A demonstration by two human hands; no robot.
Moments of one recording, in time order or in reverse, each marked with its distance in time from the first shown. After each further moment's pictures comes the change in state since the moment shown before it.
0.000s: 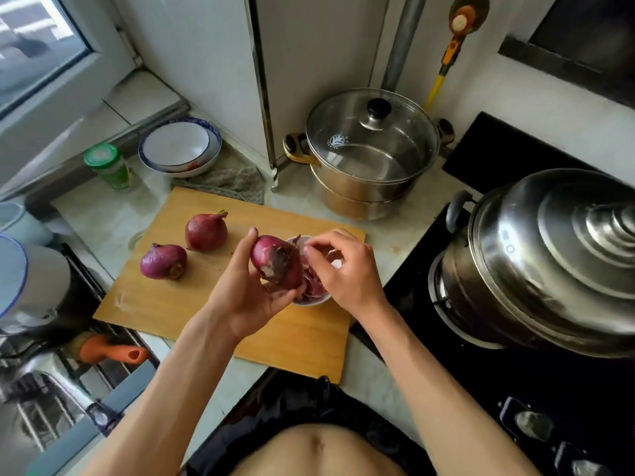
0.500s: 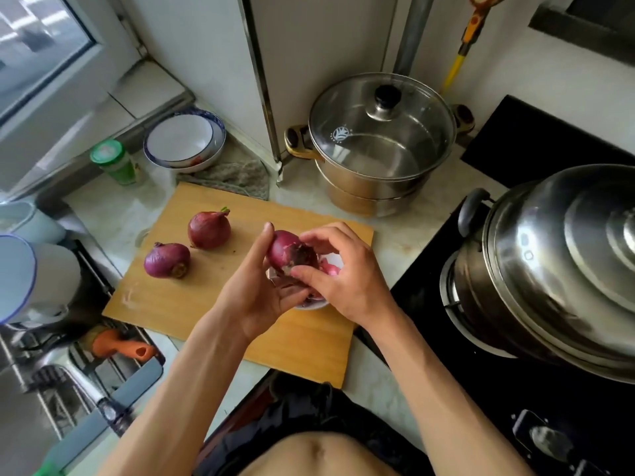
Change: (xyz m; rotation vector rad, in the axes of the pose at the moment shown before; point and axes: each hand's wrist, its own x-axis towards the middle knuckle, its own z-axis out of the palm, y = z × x) left_hand 0.003 -0.005 0.030 0.114 0.056 0.071; right_hand 0.007 -0.003 -0.016 0.113 -0.183 0.026
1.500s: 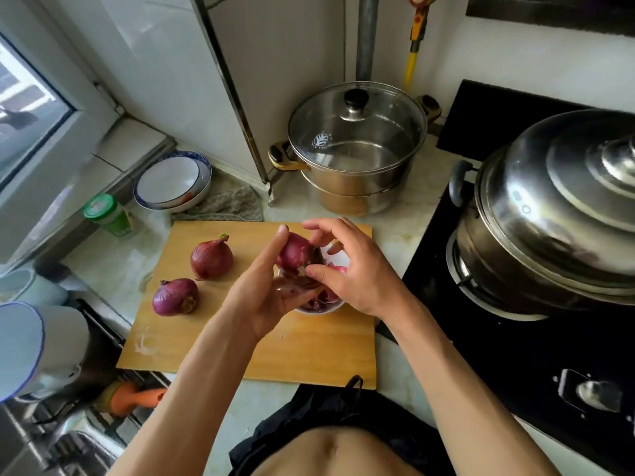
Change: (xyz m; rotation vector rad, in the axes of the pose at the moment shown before) left_hand 0.004 0.014 -0.008 0.229 -0.052 0.114; right_hand -0.007 -0.008 0.010 -0.047 0.087 0.012
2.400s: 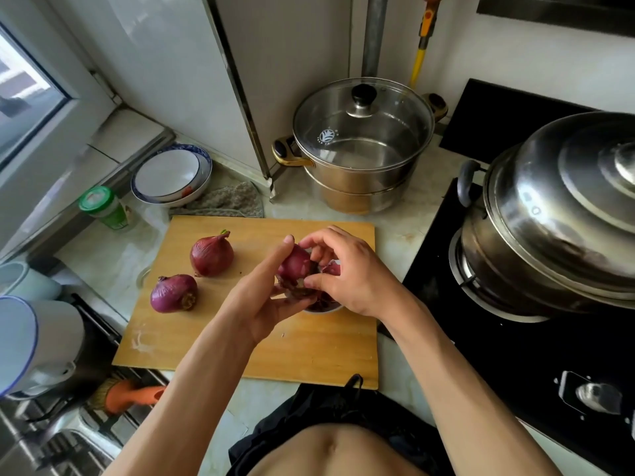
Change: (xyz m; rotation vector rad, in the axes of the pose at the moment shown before) left_hand 0.003 -0.004 -0.015 0.060 0.064 -0.073; right_hand 0.005 -0.002 0.012 -0.085 -0.144 0.111
